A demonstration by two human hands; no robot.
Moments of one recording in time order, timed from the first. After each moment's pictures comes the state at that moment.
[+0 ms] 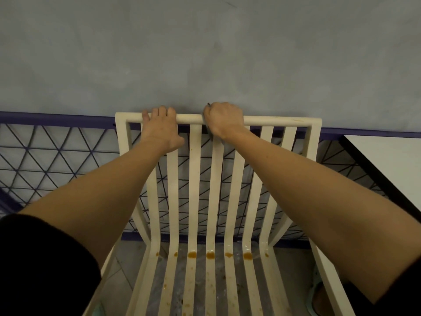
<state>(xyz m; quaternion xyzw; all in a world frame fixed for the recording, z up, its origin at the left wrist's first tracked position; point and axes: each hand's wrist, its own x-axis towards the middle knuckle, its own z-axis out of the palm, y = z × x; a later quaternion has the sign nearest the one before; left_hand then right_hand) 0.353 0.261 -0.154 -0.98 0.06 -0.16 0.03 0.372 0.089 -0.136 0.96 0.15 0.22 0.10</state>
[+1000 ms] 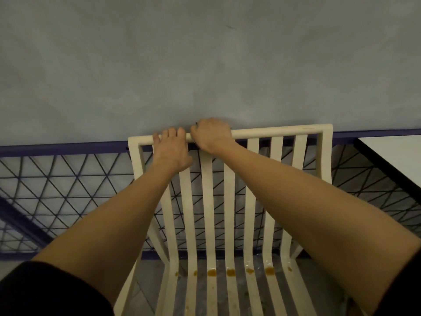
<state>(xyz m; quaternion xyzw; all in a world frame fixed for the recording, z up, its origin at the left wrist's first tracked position) 0.358 0.264 -0.156 -0.98 0.06 -0.16 0.02 0.380 0.139 -0.131 0.97 0.14 0.18 0.02</state>
